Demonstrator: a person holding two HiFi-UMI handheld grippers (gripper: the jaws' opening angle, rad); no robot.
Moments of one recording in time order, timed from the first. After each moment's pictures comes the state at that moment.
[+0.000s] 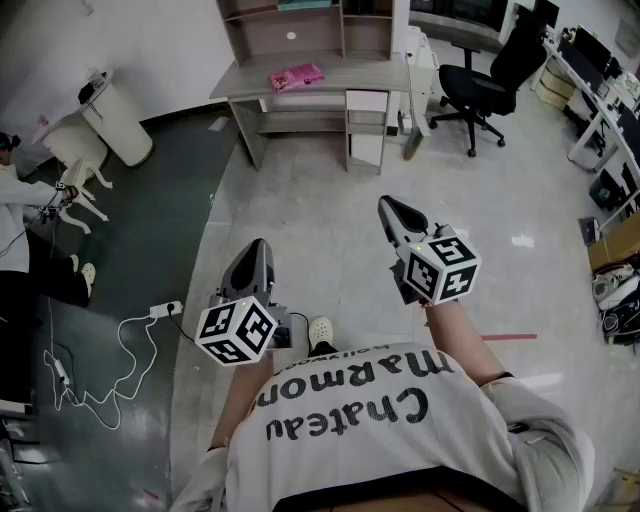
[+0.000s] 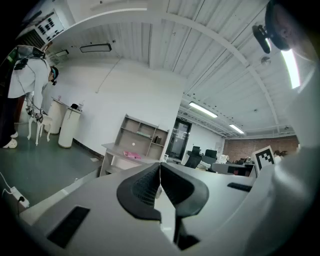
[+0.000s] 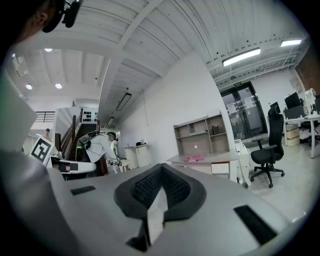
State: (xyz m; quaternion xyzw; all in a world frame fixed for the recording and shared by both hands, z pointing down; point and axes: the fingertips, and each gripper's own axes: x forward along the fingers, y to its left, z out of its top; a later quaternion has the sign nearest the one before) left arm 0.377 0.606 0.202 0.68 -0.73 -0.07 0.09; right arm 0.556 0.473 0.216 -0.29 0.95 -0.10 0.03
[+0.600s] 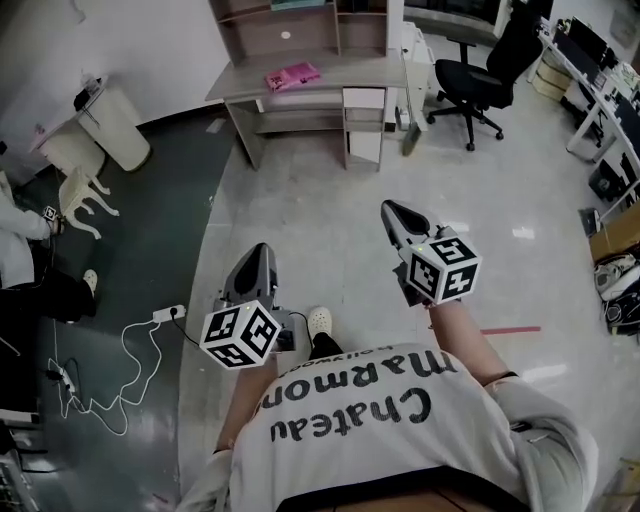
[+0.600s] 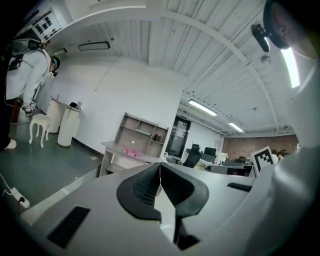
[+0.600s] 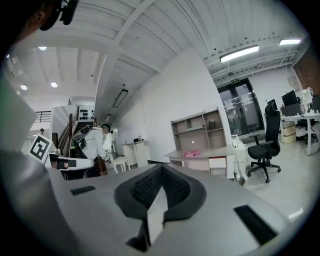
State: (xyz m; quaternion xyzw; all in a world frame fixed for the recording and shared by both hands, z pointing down) left arm 0.375 0.606 0.210 0.68 -0.73 -0.06 0.10; right arm 0.557 0.471 0.235 -0.30 0.95 -0.12 0.01
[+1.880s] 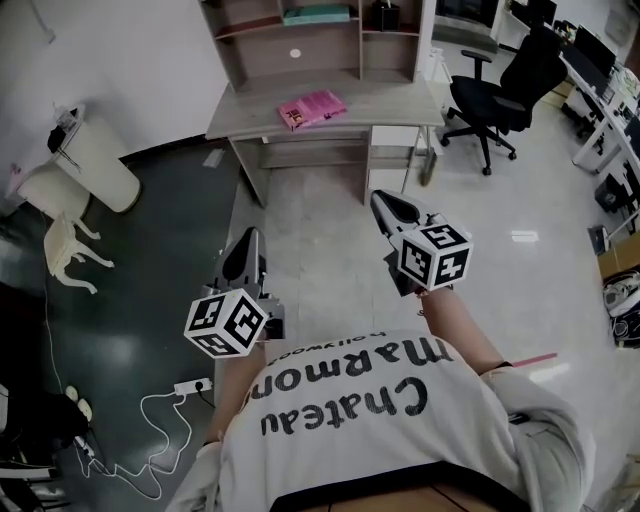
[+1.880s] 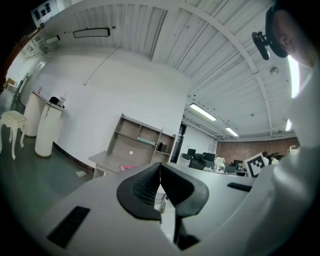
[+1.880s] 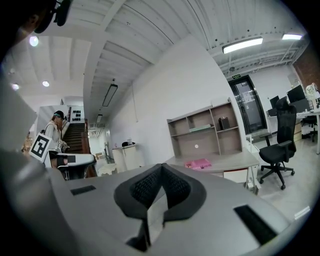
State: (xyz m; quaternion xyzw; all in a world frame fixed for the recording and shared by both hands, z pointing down) left arm 0.122 0.346 0.140 0.72 -0.68 -0.07 0.08; right arm 0.301 0.224 0.186 -0.31 0.94 -0.14 0.02
